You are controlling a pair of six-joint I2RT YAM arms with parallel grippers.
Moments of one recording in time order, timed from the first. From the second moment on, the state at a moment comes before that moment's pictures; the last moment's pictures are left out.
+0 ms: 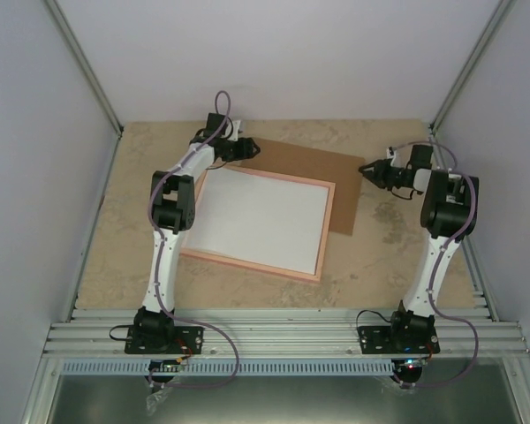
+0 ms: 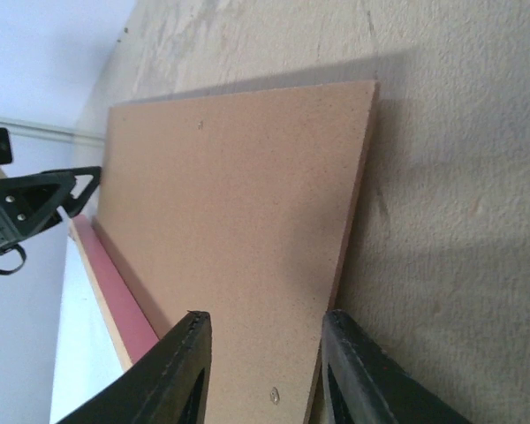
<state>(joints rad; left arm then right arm) -0.21 2.58 2.15 -0.39 0.51 -0.27 -0.19 2.29 1.47 -0.10 -0.95 0.38</state>
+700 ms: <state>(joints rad) -0.19 2.58 2.12 -0.30 0.51 -0.31 -0.20 2.26 1.15 0.85 -1.13 1.25</state>
